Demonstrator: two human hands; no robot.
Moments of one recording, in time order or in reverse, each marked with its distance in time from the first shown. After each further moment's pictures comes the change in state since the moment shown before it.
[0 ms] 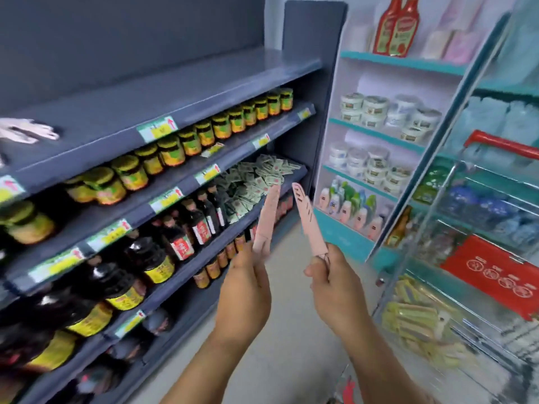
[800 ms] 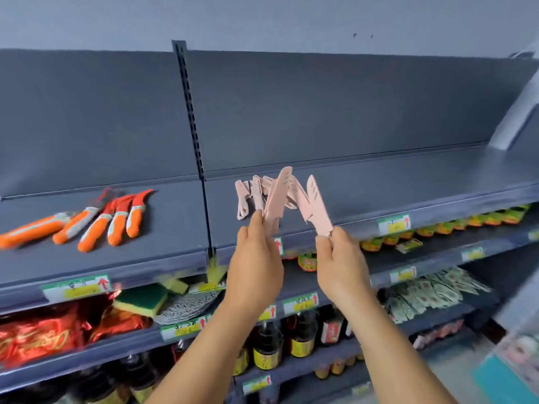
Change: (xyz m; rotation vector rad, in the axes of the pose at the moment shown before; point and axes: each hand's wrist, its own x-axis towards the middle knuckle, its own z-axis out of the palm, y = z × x) left_hand 0.125 -0.133 -0.318 0.169 0.528 -0.225; right_hand 0.054 -0.320 0.253 -0.007 -0.257 -0.560
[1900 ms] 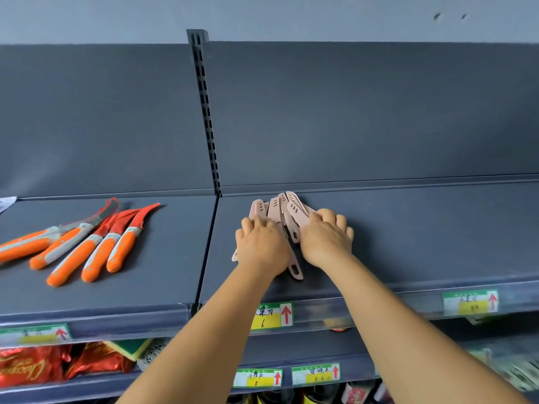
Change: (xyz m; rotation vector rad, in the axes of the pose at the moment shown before) left_hand 0.171 -0.039 0.063 0.704 -0.215 -0.263; right_hand 0.199 0.002 0.096 -0.500 -0.312 -0.138
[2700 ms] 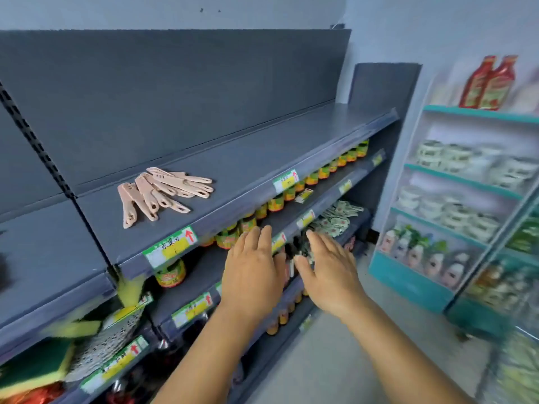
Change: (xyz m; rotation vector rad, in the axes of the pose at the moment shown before) left_hand -0.231 0.008 0.030 -0.217 0.026 0.903; right_hand -0.333 0.067 -0.011 0.124 0.183 0.500
